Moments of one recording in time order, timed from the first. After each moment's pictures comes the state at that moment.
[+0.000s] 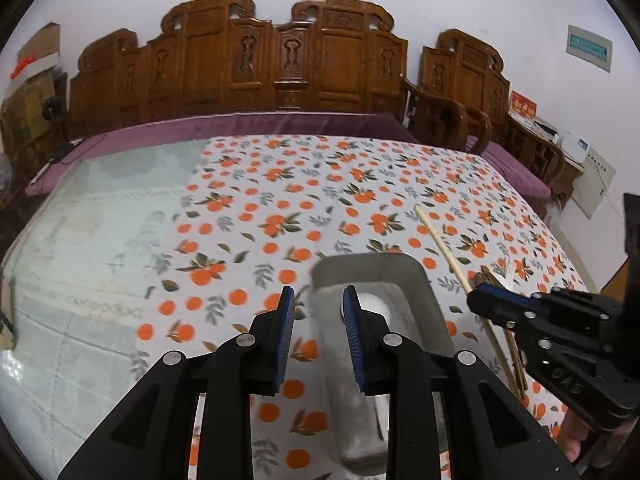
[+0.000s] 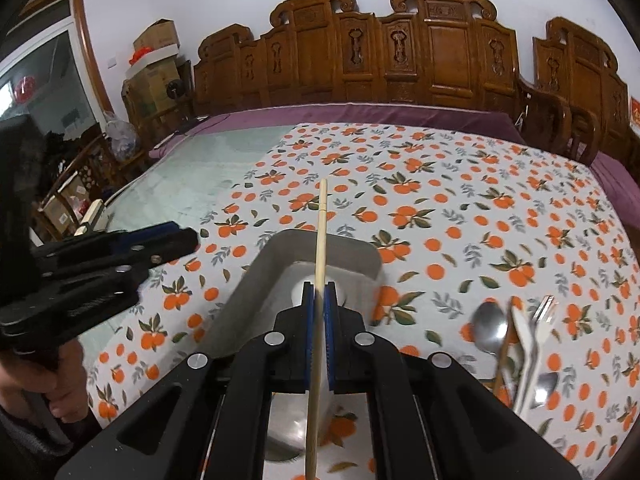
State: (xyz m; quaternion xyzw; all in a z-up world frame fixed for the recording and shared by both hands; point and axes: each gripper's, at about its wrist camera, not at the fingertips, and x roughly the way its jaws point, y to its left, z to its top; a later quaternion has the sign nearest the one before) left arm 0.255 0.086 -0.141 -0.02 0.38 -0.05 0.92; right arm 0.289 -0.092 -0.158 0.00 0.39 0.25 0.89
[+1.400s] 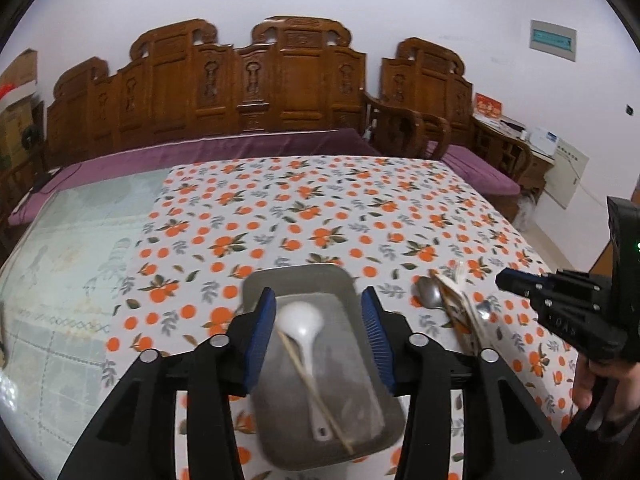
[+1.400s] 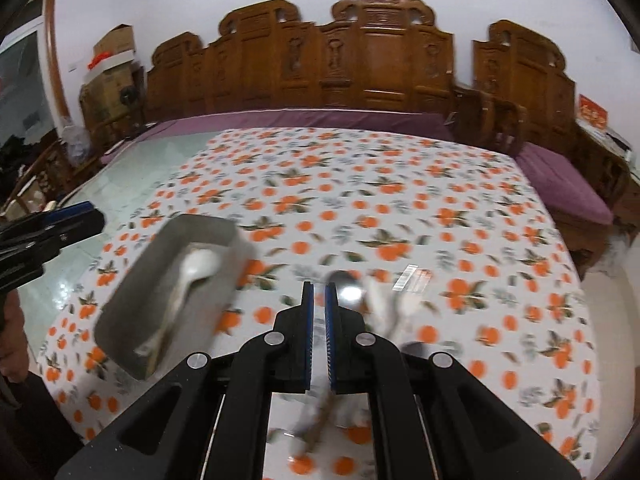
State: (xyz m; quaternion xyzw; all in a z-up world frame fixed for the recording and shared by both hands) left arm 0.231 0.022 -0.125 0.00 0.34 -0.10 0.93; right arm 0.271 -0.221 -0.154 -0.03 0.38 0.15 0.91
